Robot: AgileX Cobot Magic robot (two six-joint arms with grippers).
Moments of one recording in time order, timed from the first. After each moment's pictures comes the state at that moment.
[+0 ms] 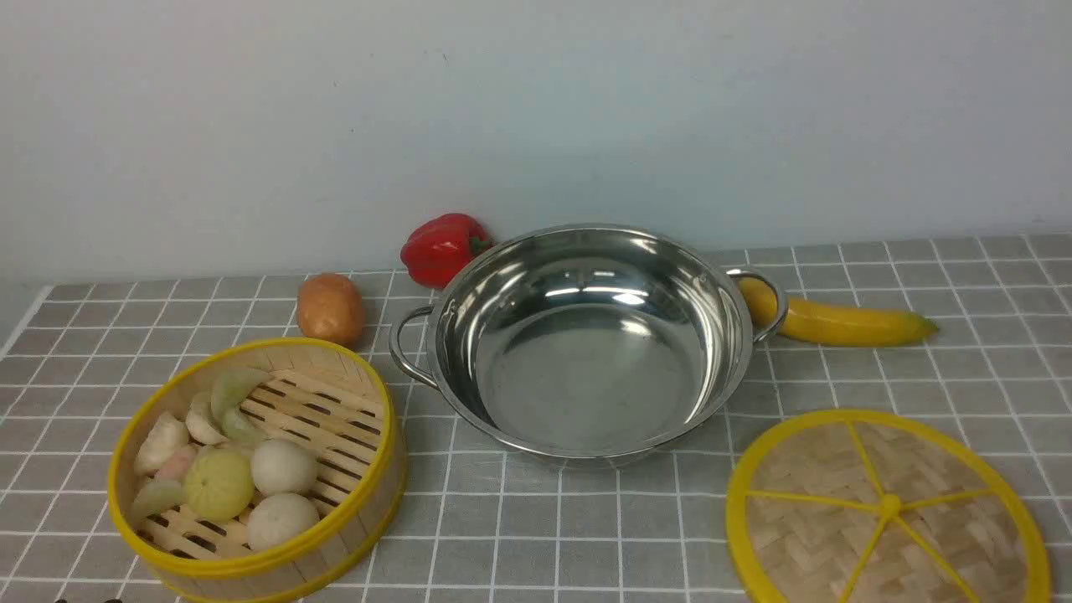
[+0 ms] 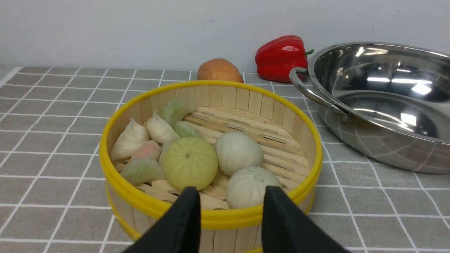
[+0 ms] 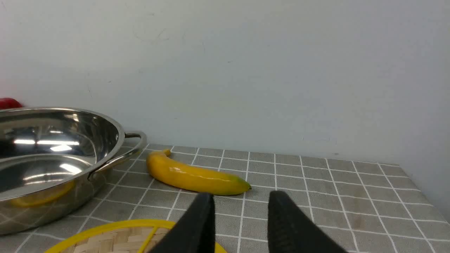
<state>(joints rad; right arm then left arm) 0.04 0.00 0.01 -0.19 0.20 0.23 -0.07 0.00 0.01 -0.03 0.32 -0.05</state>
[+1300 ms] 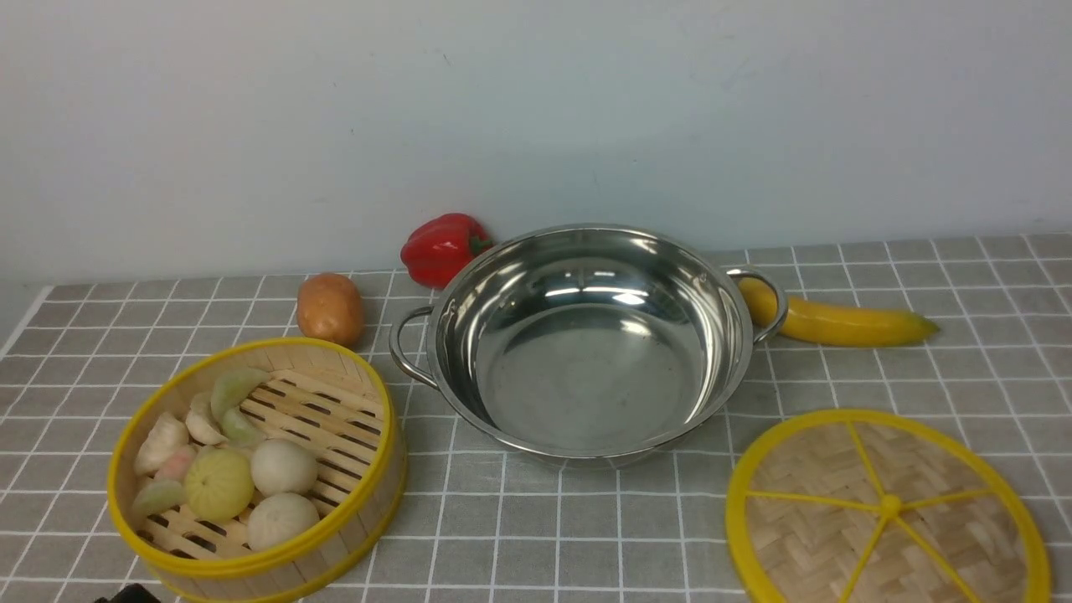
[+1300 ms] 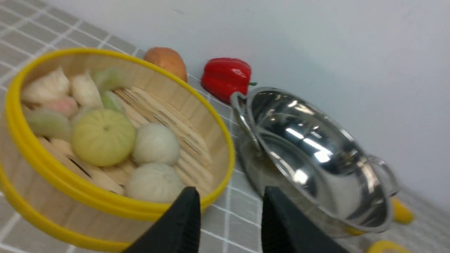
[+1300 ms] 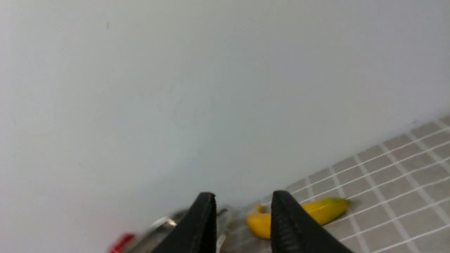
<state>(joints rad) 0.04 0.00 0.01 0.25 0.07 0.51 -0.07 0.00 0.01 -0.47 0.29 -0.21</state>
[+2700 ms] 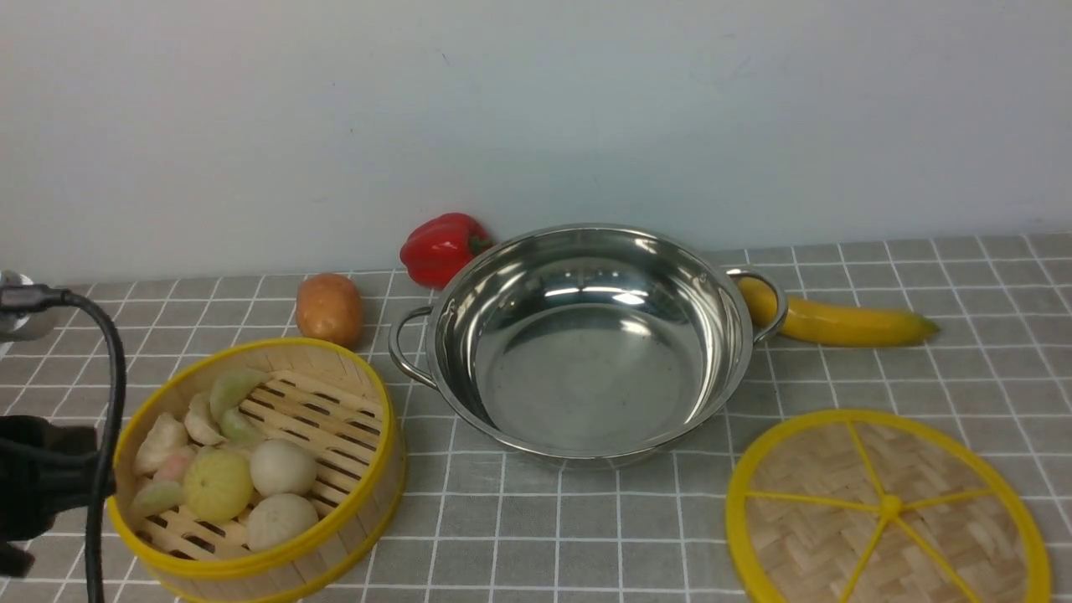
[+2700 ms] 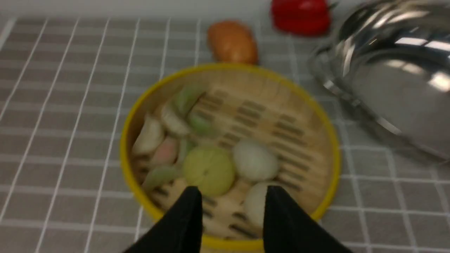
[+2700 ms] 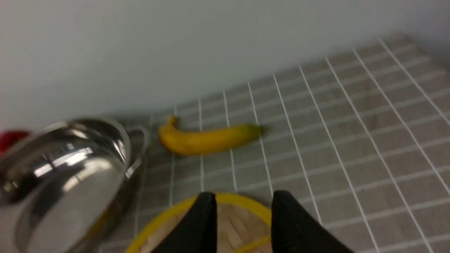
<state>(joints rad) 0.04 0.60 -0.61 -0.08 0.72 0.51 0.14 0.82 -0.66 -0.13 0.69 0.10</state>
